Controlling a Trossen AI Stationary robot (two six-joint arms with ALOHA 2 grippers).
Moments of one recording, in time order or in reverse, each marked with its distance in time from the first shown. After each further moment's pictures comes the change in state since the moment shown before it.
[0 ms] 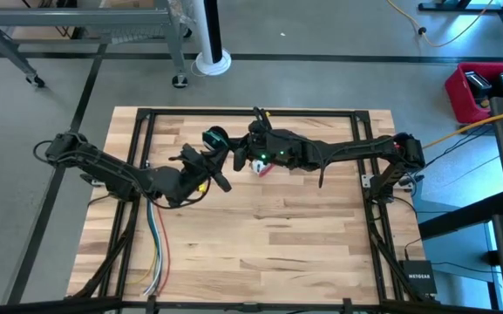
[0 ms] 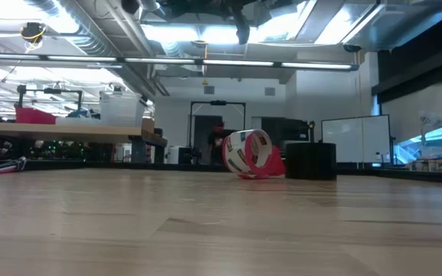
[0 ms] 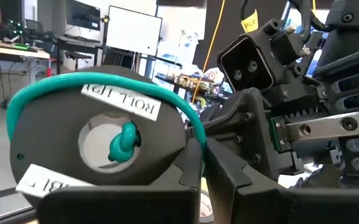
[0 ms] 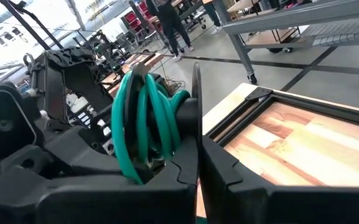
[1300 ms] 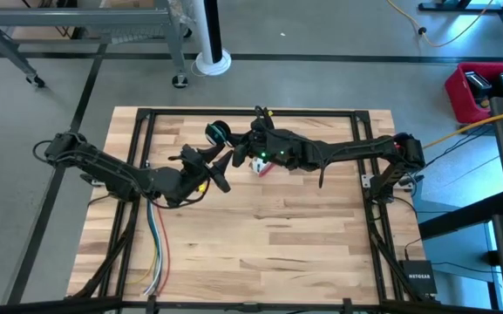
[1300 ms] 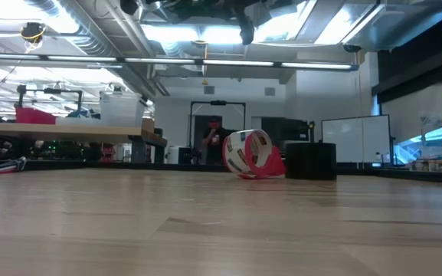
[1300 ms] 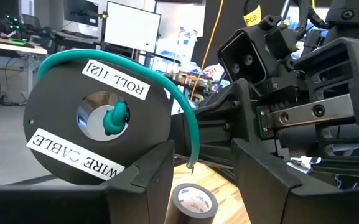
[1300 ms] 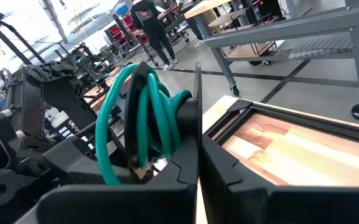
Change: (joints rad) left arm -0.005 -0.012 0.000 -0.039 0.002 -0.034; right arm -0.001 -0.001 0.001 0.000 0.096 -0.007
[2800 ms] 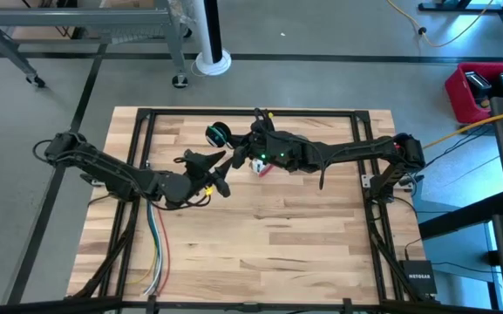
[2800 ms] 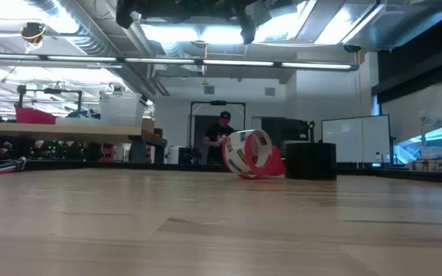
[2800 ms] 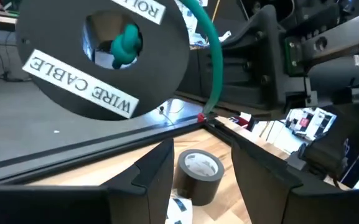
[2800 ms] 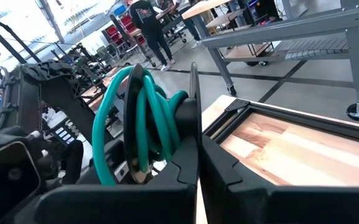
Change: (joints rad) left arm -0.017 0.000 0.000 -0.253 0.009 -0.213; right arm 0.000 0.000 0.000 -0.004 0.036 0.000
